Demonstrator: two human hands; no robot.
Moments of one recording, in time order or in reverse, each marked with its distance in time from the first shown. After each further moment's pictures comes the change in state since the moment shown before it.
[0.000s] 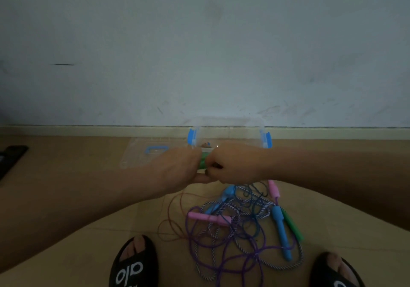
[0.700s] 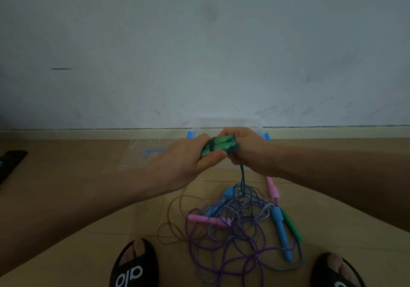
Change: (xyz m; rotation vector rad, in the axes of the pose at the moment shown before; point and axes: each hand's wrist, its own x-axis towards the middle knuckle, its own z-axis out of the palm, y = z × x) left_hand -0.005 0.034 -0.041 -0.266 0.172 0.035; right_hand -0.007 0.025 0.001 1.142 0.353 0.302
